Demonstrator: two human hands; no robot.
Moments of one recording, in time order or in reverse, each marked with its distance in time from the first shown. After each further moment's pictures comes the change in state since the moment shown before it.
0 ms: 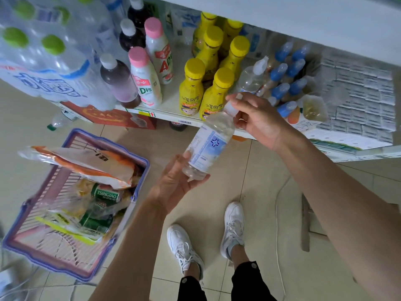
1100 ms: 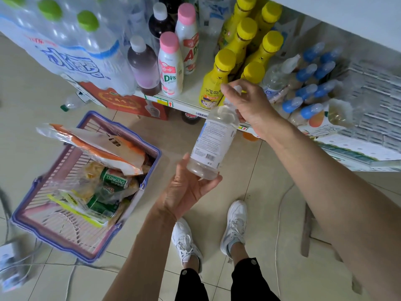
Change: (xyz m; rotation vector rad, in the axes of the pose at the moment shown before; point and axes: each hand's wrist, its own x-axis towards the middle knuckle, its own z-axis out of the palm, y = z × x) left_hand -0.027 -0.015 -0.018 -0.375 -0.162 -0.006; right_hand 0.020 0.000 0.071 -0.442 0.096 -0.171
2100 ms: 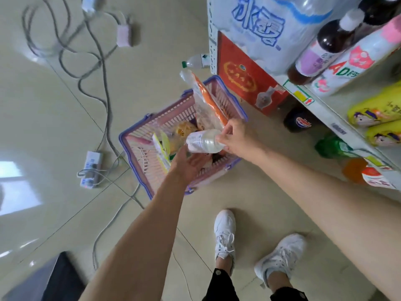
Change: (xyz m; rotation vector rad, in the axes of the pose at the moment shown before) left_hand -0.103 0.092 -0.214 -0.284 0.947 0.385; right_hand -0.051 0.043 0.302 -0.601 -0.621 -0.175
